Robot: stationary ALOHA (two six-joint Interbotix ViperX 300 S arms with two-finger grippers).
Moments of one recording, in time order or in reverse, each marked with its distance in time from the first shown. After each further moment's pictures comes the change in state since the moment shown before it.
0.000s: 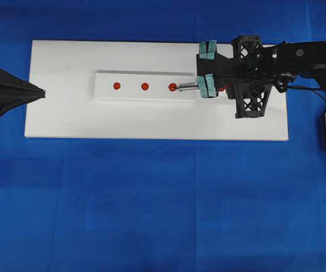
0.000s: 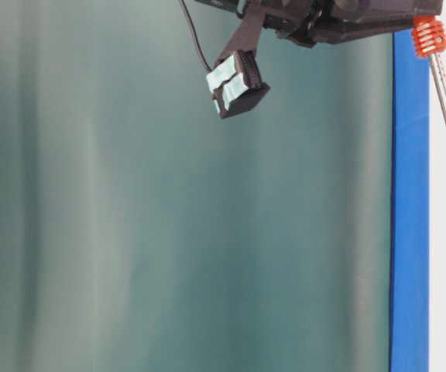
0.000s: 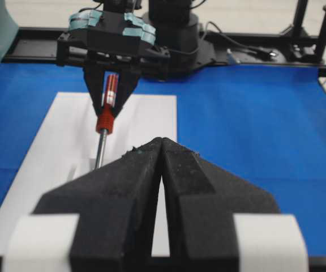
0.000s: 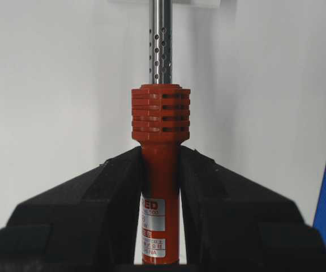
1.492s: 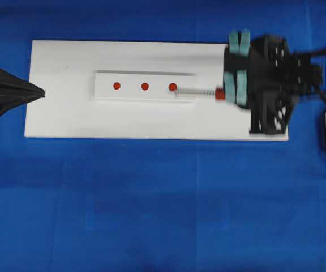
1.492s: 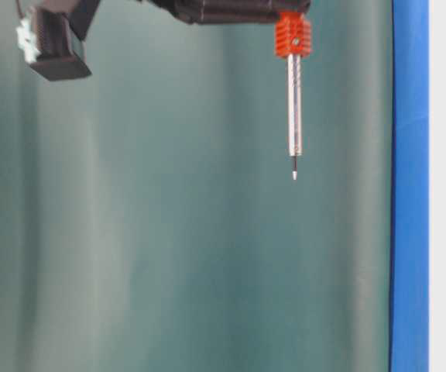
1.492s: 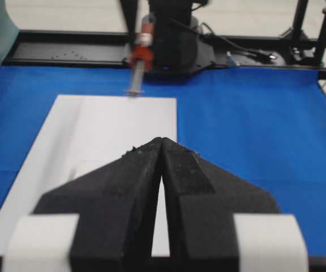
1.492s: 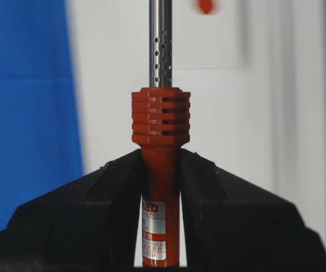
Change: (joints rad) left arm 0.000 0.000 0.000 0.000 -0.005 0.000; right arm 0.221 -0.249 -0.106 -0.014 0.201 0.276
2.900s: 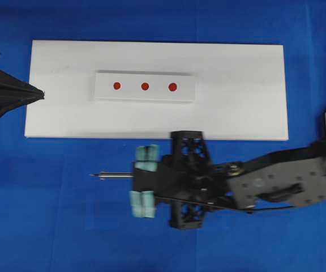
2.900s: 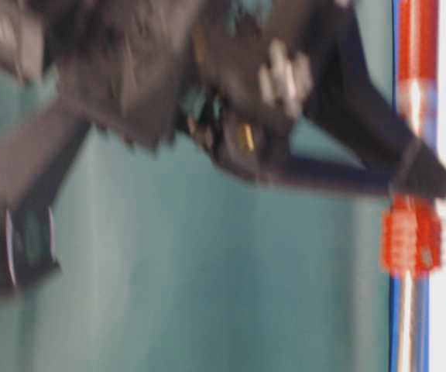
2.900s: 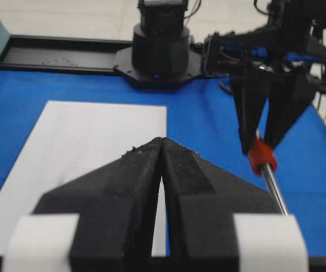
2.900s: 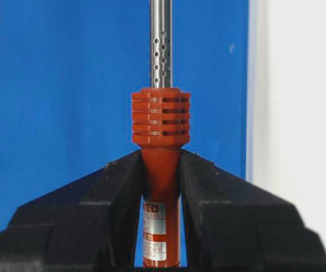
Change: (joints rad) left arm -0.014 0.000 0.000 0.000 -0.023 -0.031; right arm 0.333 0.512 -0.425 -0.245 -0.058 0.442
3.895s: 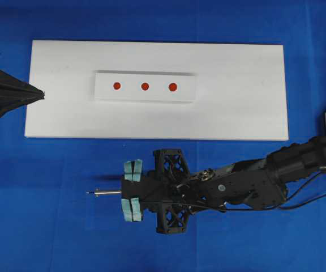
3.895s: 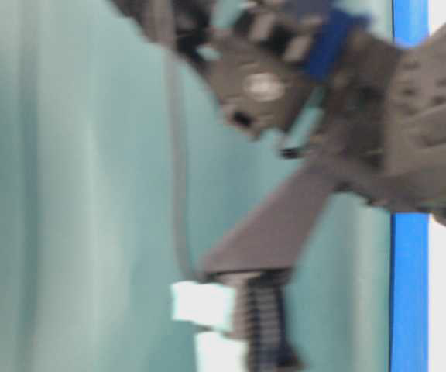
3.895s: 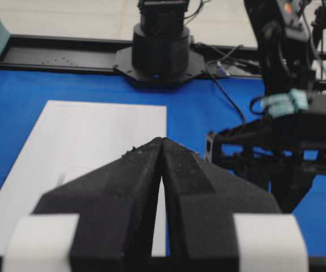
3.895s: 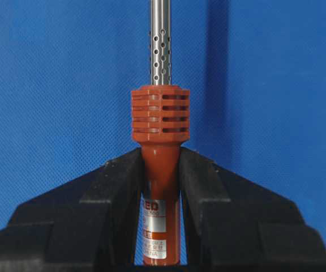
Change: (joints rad) left arm 0.000 0.000 0.000 0.000 0.000 -0.002; right arm -0.011 0.192 0.094 0.021 -0.370 0.043
